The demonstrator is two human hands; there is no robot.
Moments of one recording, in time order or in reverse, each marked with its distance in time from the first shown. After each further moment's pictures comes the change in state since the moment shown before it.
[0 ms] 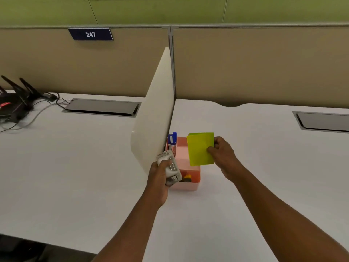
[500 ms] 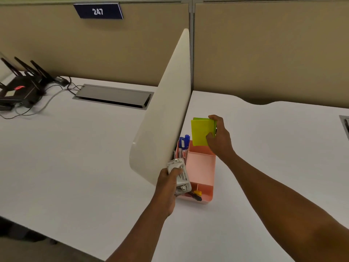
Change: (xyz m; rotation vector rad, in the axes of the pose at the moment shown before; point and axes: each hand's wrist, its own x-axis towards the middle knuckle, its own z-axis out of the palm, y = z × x) left_hand 0.048 -0.007 0.006 0.086 0.129 -0.104; right_hand 0.132 0.006 0.053 -0.289 0.006 -0.402
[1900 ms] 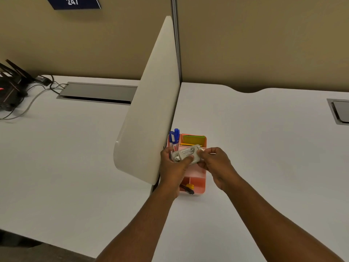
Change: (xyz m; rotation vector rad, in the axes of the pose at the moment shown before) left_hand 0.019 0.001 0.048 0.241 0.110 0.180; right_hand -0.090 -0.020 -0.013 0.579 -0.066 0.789
